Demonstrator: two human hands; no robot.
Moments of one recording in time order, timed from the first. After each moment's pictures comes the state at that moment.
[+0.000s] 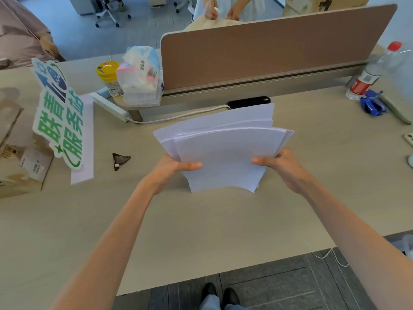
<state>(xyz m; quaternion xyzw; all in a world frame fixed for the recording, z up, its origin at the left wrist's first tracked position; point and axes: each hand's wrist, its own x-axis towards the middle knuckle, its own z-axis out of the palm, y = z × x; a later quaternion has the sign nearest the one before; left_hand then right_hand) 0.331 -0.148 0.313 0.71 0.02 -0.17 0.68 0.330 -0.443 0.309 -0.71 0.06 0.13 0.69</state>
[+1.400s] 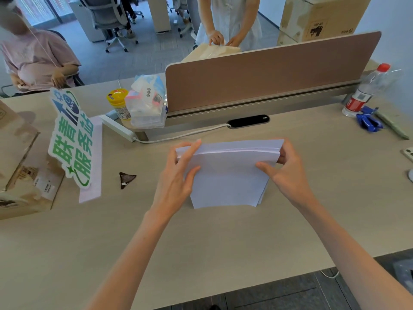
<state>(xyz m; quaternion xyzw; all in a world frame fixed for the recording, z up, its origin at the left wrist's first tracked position) 0.311 -0.171 0.349 0.90 -0.17 0.22 0.34 0.315 -0.426 0.364 -0.79 0.00 -0.08 0.60</state>
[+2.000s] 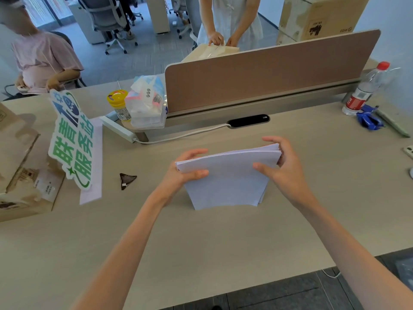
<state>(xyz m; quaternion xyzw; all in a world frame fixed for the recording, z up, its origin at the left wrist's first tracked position) 0.331 -0.165 0.359 0.75 -0.05 -0.13 0.64 0.313 -0.423 0.362 -0.77 -0.01 -0.06 0.64</state>
